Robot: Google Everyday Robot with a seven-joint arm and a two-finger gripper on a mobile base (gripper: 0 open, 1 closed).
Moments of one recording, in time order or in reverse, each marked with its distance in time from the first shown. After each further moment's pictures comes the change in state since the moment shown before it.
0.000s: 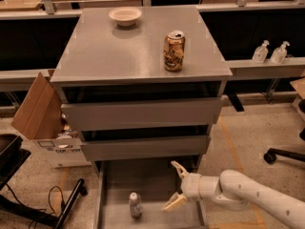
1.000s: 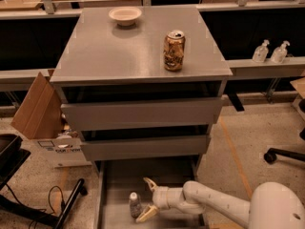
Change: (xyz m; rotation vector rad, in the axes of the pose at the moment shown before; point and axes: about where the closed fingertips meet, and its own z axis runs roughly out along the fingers) arm 0.105 0.033 0.172 -0.140 -0.080 0.028
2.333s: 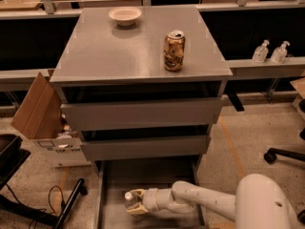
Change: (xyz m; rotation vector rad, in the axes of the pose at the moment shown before) arm 0.006 0.013 0.050 -0.058 0.028 0.024
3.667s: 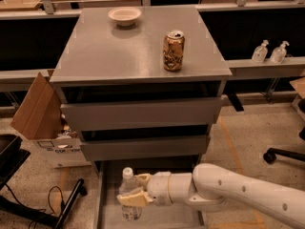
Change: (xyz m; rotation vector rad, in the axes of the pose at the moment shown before) arm -0.286 0.096 -0.156 0.041 -0.048 0.331
